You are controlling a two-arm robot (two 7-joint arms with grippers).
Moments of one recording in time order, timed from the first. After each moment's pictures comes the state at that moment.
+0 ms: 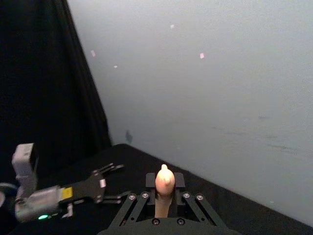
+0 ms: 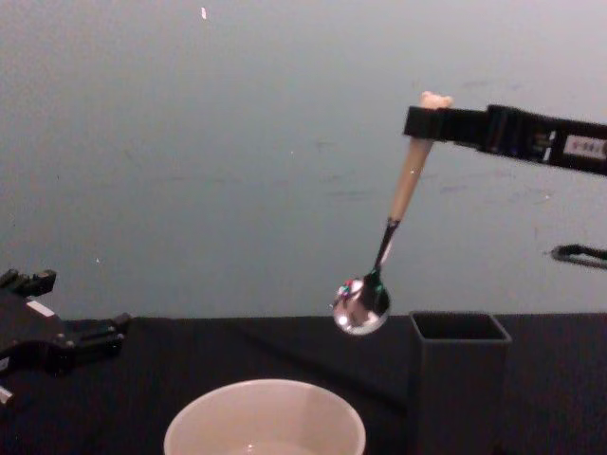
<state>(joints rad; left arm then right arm) -0.20 0.60 0.45 -1.41 -0.25 -0.12 0.03 0.37 0.53 -0.44 -1.60 0.81 0.18 0.49</state>
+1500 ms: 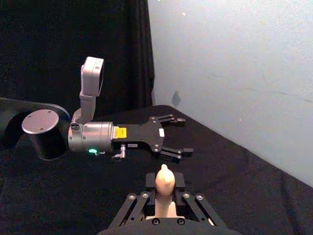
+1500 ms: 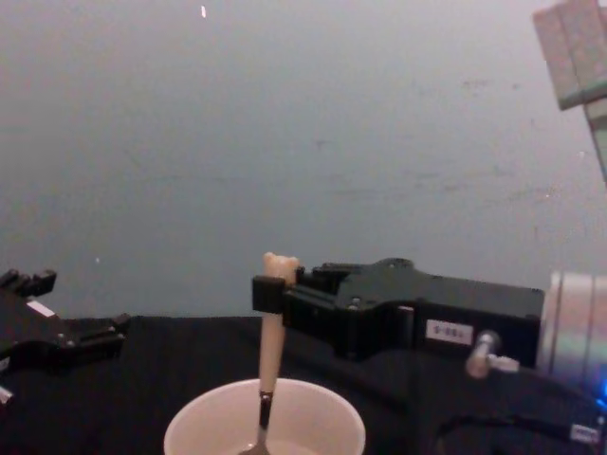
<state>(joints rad) -0.20 0.60 0.45 -1.41 -0.25 -0.12 0.03 0.35 0.46 -0.63 -1.55 0.55 0.03 0.58</state>
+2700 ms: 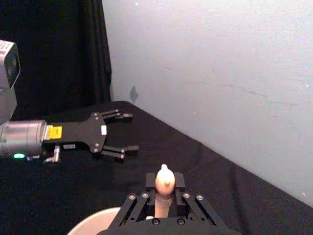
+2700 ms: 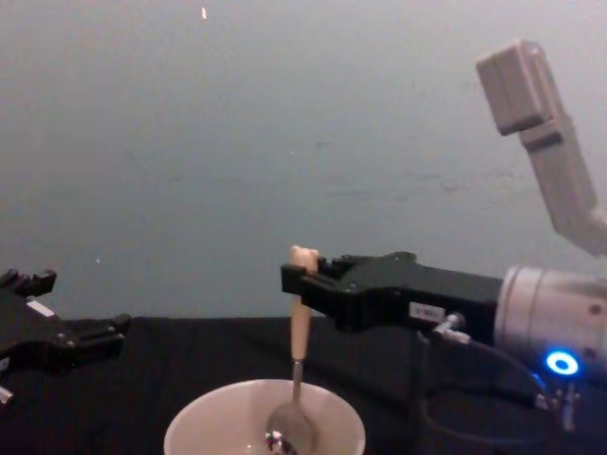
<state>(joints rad) -0.20 0.60 0.45 -1.41 -0.25 -0.12 0.03 0.41 0.32 -0.57 -1.35 0.42 0.02 0.52</state>
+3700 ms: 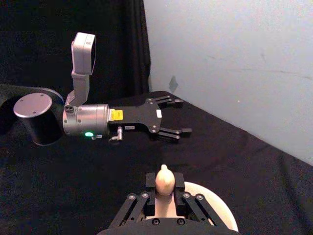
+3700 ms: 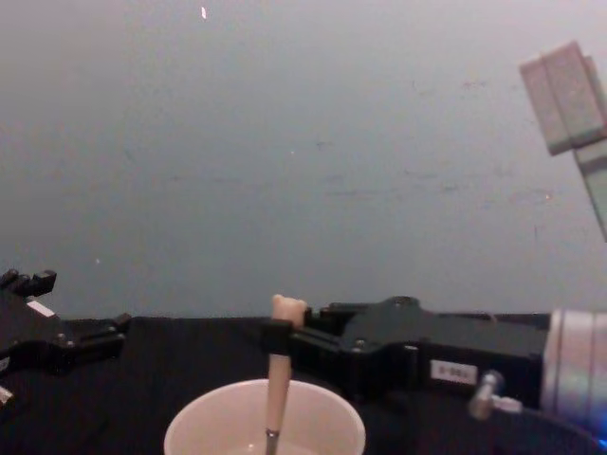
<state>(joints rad) -0.20 0.60 0.45 -1.41 -0.25 -0.12 0.03 0.30 0.43 -0.60 -1.54 0.50 0.08 0.59</state>
